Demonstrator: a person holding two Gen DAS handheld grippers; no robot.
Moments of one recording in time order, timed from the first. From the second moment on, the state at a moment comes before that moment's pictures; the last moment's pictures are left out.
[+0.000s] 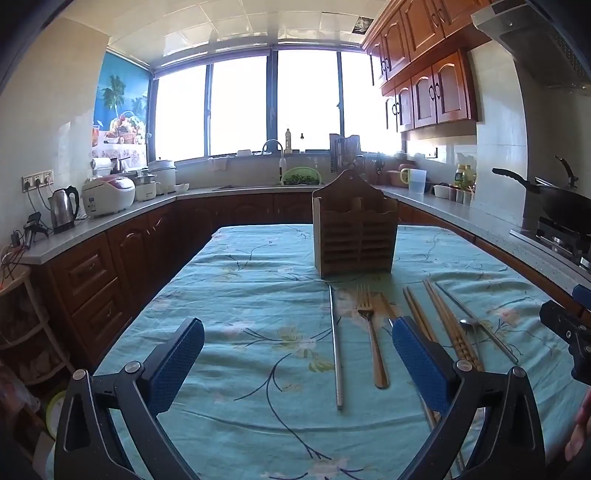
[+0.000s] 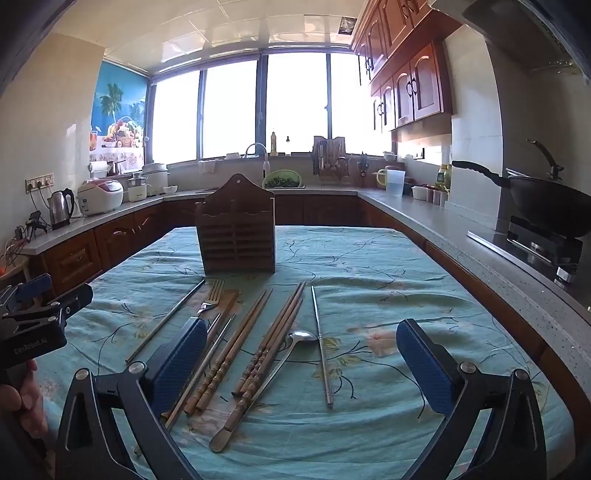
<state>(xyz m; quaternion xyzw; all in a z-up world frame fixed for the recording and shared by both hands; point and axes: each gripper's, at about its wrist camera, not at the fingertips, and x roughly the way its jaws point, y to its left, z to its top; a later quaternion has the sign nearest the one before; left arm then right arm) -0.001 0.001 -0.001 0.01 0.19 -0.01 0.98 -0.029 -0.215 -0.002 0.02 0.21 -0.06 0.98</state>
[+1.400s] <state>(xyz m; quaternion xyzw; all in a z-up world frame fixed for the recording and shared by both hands) -0.004 0.000 0.003 0.01 0.18 -0.01 0.98 -0.028 -0.213 -0.003 0.04 0.21 -0.05 0.98</state>
